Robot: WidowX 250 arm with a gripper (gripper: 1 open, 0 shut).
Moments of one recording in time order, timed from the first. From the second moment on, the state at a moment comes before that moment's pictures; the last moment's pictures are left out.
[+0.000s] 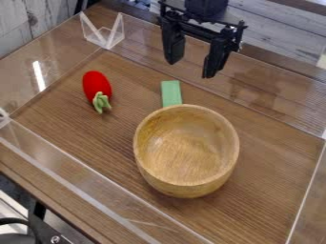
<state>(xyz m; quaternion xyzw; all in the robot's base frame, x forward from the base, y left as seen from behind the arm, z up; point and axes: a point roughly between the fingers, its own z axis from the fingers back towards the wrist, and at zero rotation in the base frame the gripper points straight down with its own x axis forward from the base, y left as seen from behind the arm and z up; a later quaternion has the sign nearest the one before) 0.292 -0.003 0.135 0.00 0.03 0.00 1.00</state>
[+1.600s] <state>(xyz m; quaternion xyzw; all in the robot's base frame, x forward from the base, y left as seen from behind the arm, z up) 0.249 0.154 0.076 -0.08 0.02 0.30 0.95</state>
